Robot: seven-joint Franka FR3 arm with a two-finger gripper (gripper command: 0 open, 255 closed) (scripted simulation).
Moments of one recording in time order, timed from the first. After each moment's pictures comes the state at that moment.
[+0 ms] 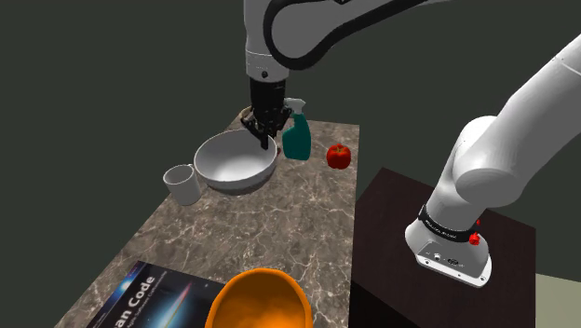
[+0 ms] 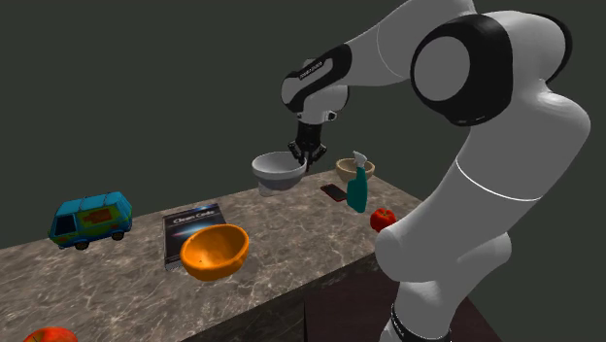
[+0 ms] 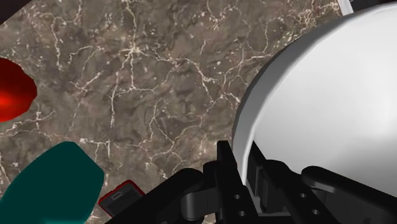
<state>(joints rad) 0.11 -0.29 0.32 -2.27 0.18 2.07 0.50</state>
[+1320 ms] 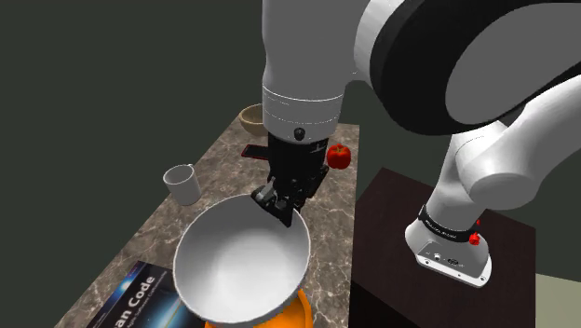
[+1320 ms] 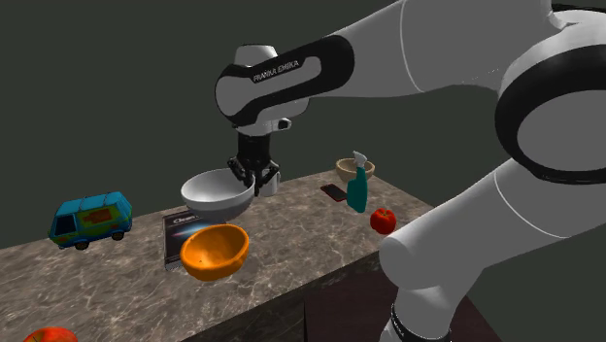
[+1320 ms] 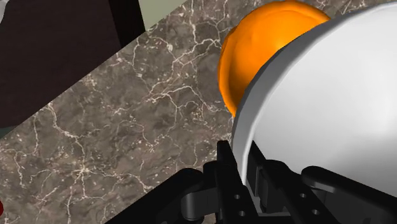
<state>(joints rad) 0.32 -0.54 0.59 -2.35 0.35 1.97 0.90</state>
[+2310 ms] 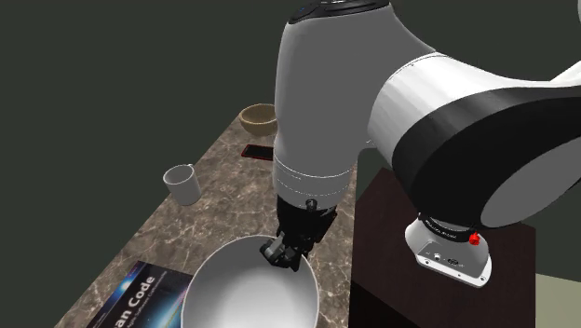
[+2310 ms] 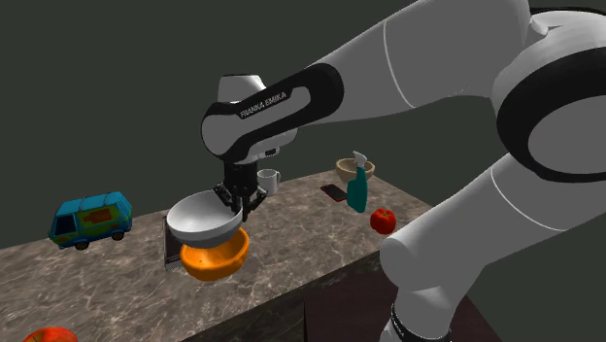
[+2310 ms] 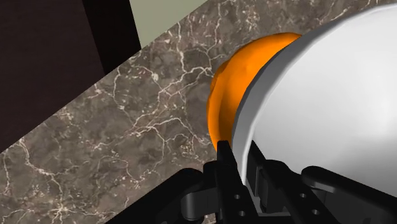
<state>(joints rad) 0.34 -0.50 0.71 -2.42 0.39 2.11 0.99</state>
